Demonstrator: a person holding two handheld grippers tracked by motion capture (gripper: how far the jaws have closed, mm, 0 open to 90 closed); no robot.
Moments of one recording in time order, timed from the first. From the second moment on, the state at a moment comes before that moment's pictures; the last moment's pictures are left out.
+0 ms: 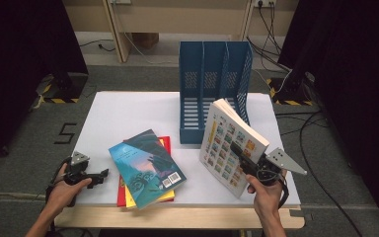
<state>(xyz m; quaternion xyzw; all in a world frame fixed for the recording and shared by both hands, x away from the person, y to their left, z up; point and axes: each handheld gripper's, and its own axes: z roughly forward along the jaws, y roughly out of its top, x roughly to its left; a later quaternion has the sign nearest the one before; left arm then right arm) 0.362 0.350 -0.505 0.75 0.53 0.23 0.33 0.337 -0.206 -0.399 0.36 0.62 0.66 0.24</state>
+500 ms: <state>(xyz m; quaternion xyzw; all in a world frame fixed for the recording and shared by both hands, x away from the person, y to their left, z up) 0.362 0.350 -0.505 0.75 0.53 0.23 0.33 0.323 -0.197 -0.347 0.34 0.61 0.68 0.23</state>
